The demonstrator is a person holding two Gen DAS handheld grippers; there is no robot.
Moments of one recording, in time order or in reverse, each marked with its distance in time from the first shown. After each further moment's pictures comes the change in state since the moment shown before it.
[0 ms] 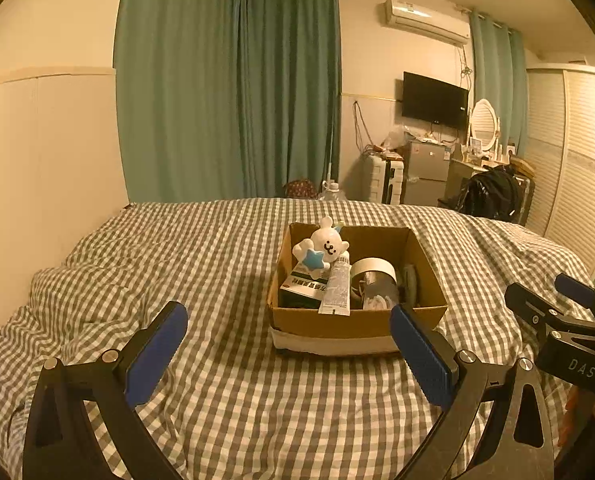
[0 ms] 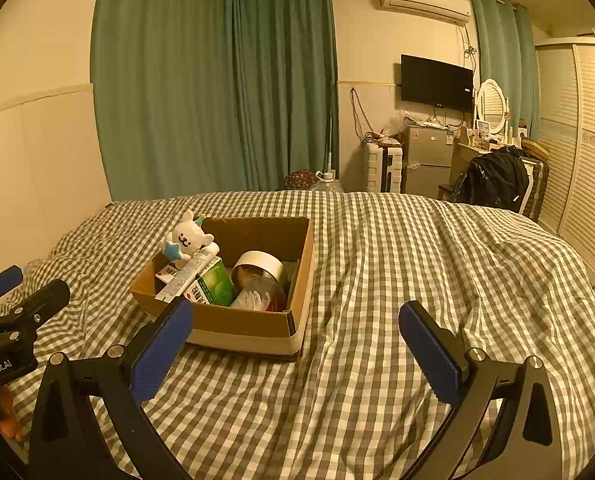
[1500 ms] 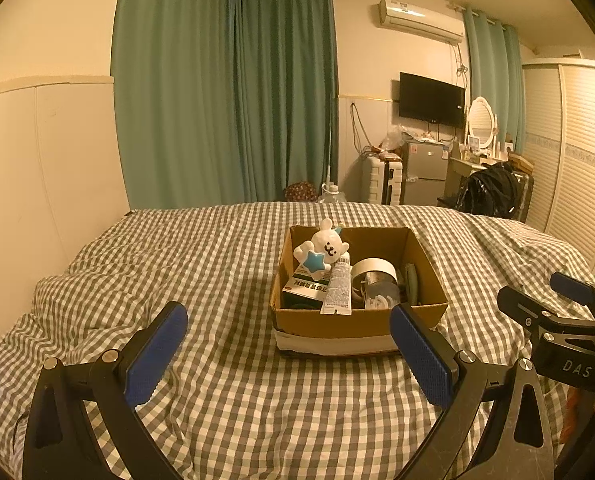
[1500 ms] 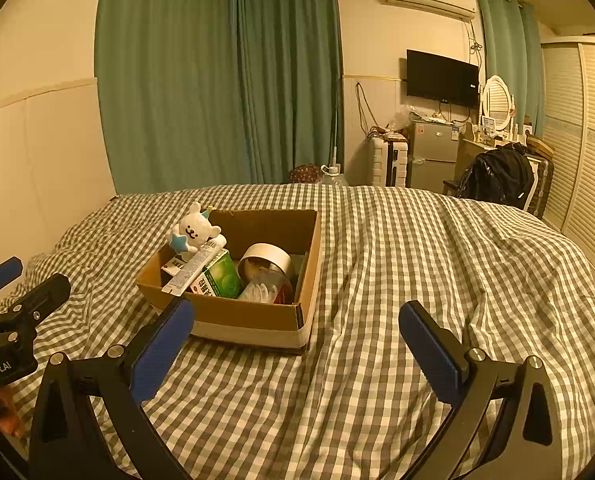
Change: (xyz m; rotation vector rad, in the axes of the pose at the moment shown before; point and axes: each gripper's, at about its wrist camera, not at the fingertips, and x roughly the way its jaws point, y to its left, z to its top) left arm -0.002 0.000 -0.002 0.022 -0.014 0.000; right arm -0.001 0.008 -0.001 -0.004 0.024 0.013
